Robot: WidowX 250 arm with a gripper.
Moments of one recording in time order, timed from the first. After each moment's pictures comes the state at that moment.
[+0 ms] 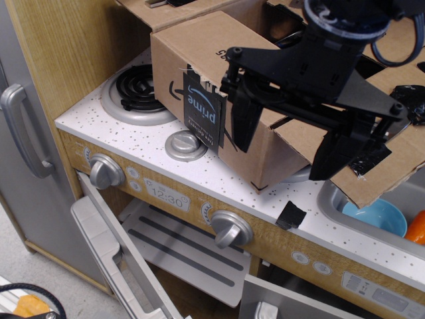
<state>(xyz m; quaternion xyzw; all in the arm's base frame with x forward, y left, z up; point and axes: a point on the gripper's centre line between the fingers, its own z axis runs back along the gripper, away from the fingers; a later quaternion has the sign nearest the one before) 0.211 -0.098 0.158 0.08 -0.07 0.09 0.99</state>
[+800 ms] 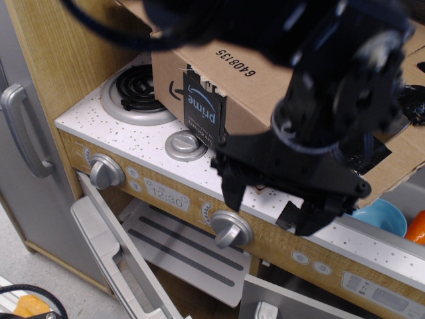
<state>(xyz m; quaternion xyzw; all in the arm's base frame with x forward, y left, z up) 0.209 -0.102 0.095 0.05 -0.13 0.12 0.98</state>
